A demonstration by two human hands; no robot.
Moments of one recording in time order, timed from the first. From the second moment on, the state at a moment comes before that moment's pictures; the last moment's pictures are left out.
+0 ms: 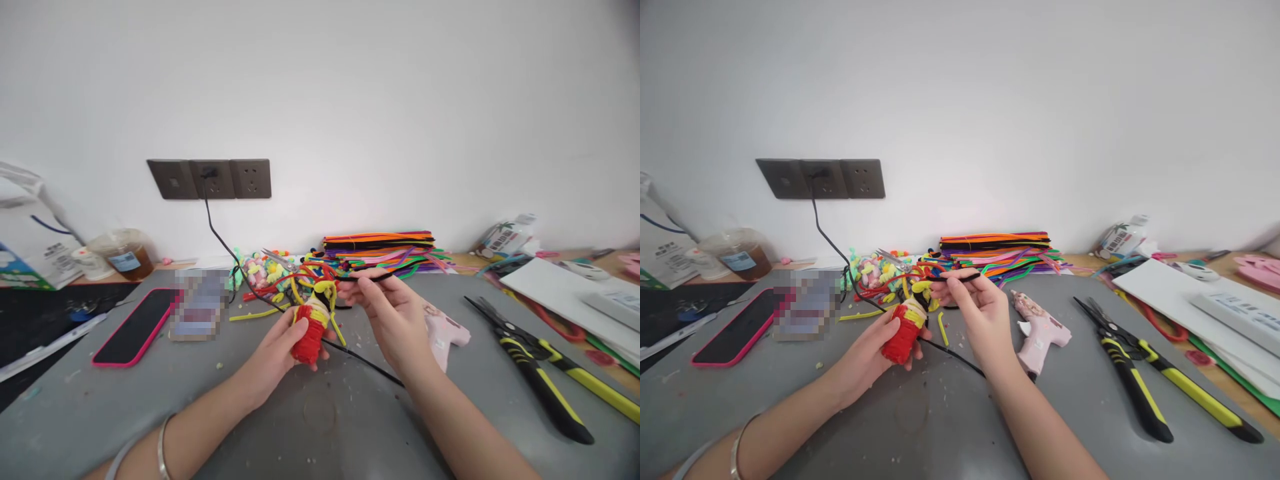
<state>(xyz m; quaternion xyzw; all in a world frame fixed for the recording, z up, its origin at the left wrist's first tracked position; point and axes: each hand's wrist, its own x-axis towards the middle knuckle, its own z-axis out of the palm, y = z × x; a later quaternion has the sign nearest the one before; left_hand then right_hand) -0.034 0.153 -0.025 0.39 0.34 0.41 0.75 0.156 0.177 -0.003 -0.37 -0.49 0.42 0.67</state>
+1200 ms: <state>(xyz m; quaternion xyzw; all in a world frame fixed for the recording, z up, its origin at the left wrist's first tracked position) -0.045 0.167 -0.009 0.36 0.26 0.53 0.72 0.206 0.194 0.004 -0.59 -0.67 0.30 0.34</state>
